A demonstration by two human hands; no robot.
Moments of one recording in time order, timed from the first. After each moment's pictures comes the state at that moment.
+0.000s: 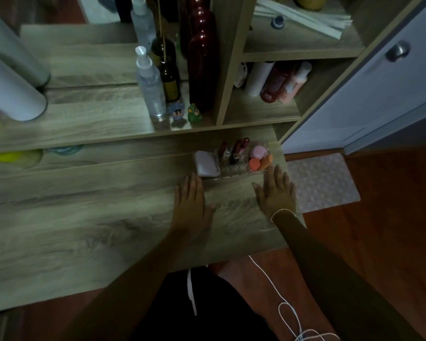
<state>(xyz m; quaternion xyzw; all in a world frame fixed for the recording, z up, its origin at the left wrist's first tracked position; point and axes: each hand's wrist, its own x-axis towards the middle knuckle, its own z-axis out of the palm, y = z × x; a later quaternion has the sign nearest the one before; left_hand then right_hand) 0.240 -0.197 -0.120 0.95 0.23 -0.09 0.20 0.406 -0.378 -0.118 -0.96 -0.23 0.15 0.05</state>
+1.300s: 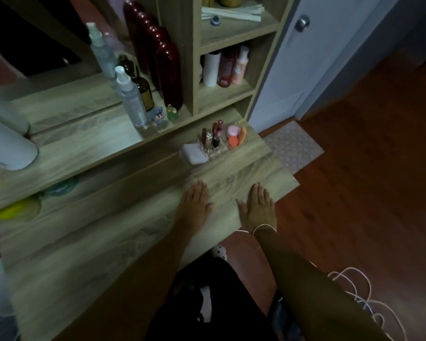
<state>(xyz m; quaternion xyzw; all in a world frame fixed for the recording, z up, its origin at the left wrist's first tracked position) 0.192 -0.171 -0.119 0.98 -0.03 -0.11 0.14 0.226 -0.370 -0.116 -0.98 -0.02 0.15 0.12</state>
